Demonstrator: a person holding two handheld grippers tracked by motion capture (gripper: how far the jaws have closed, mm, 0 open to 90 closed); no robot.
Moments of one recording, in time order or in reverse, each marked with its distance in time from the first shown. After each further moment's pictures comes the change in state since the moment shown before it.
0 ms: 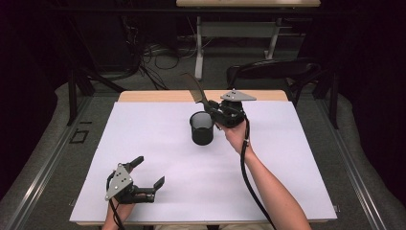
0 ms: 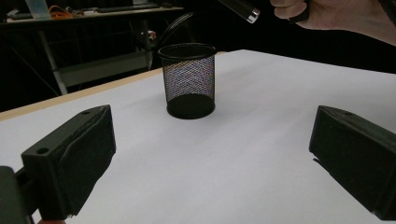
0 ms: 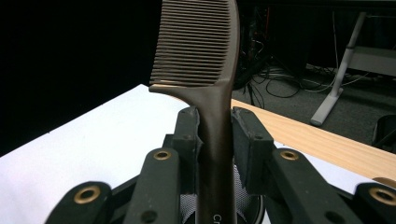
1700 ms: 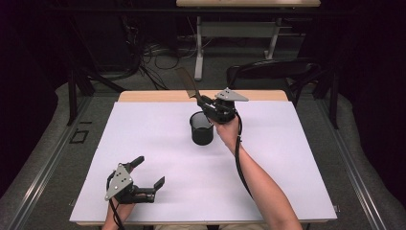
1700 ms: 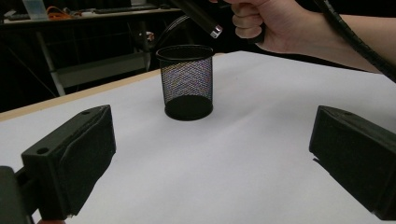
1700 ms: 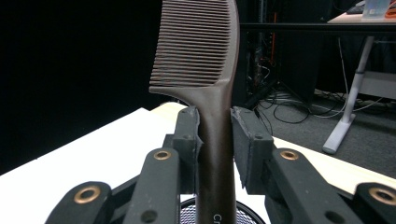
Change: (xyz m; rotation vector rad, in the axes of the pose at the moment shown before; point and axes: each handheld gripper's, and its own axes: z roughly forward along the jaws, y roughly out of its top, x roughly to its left) left arm 0.000 0.000 0.000 -0.004 -0.010 0.000; right arm -0.010 -0.016 0.043 -0.122 0.037 0.001
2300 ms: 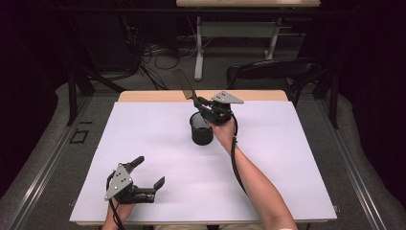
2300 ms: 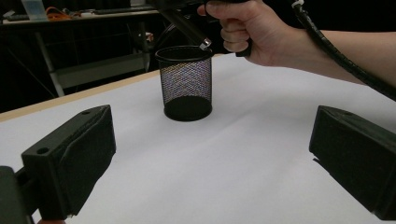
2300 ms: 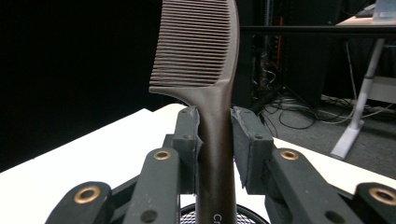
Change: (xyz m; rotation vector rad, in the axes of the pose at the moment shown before) left arm 0.000 0.000 0.000 -0.002 -0.003 0.001; right arm -0.001 -0.015 0.016 -0.023 0.025 -0.015
